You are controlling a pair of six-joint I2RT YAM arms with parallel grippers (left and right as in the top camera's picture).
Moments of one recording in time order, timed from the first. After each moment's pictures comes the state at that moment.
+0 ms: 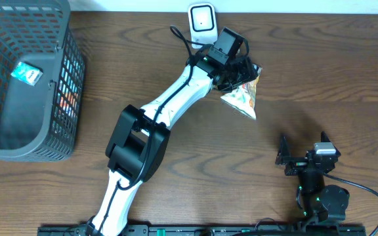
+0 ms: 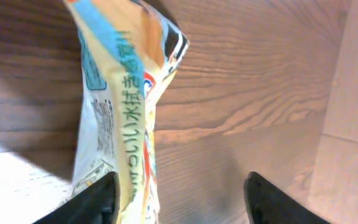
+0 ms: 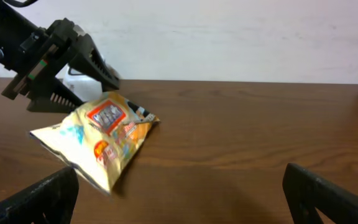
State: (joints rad) left arm -0.62 2.25 1.89 -0.52 0.38 -0.92; right arm -0.02 0.01 0.01 -0.07 -0.06 0.01
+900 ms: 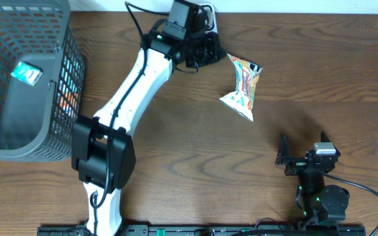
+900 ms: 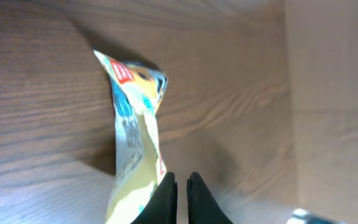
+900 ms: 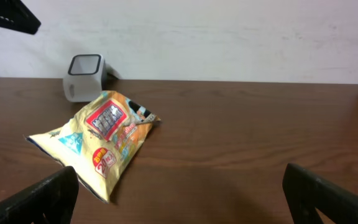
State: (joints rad) left arm -0.44 2.06 1.89 -0.66 0.55 -0.59; right arm -0.02 0.01 0.01 -0.07 -0.06 0.01
